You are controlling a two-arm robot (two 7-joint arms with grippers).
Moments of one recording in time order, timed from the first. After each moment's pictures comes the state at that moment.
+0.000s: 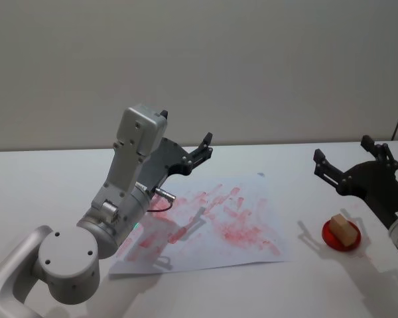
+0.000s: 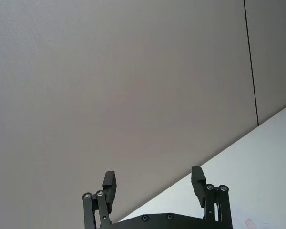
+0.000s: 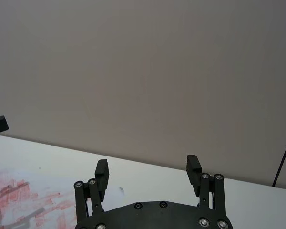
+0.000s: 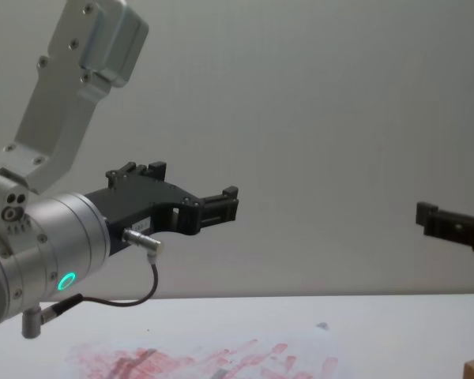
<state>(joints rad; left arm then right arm) -0.24 0.38 0.45 -1.63 -0.20 0.01 -0.01 -0.01 0.34 -0.22 -1.76 0.29 0.05 0.07</state>
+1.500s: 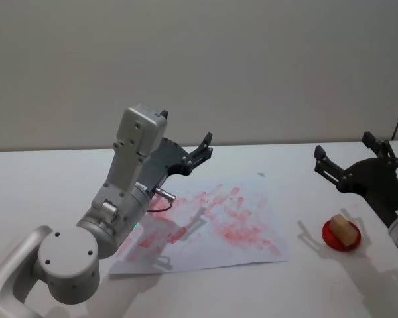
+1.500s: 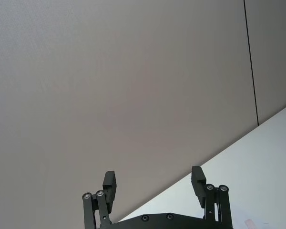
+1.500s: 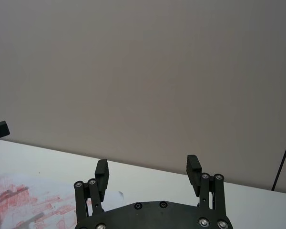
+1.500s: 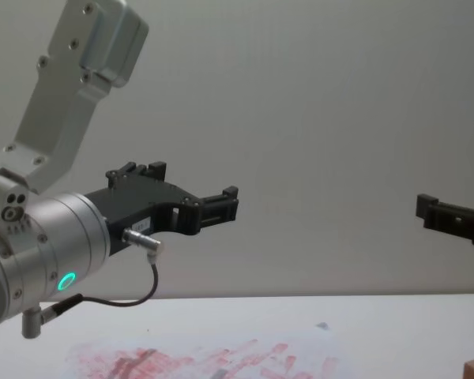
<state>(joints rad) -0.24 0.38 0.45 -1.63 -0.20 0.01 -0.01 -0.01 0.34 -0.23 -1.77 0.29 0.03 0.07</state>
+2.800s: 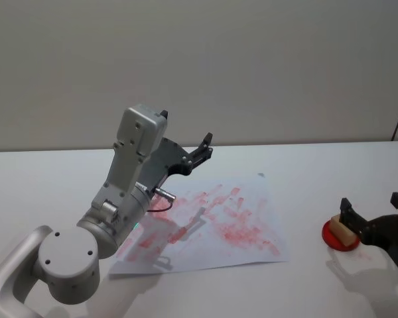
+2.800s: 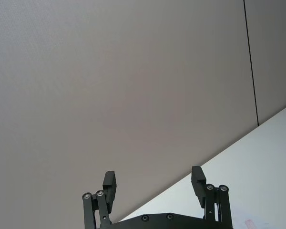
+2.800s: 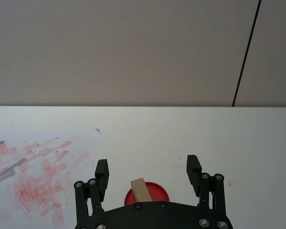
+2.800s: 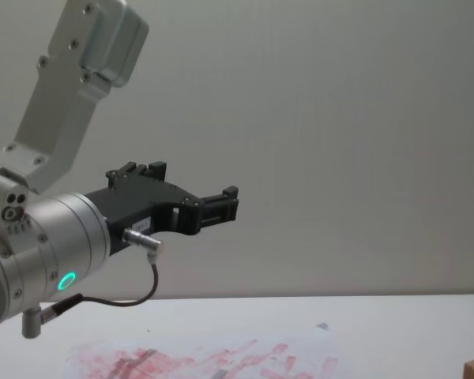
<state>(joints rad) -0.24 0.38 0.45 -1.63 -0.20 0.01 -0.01 -0.23 0.38 -0.21 -1.94 0.37 0.21 -0.16</state>
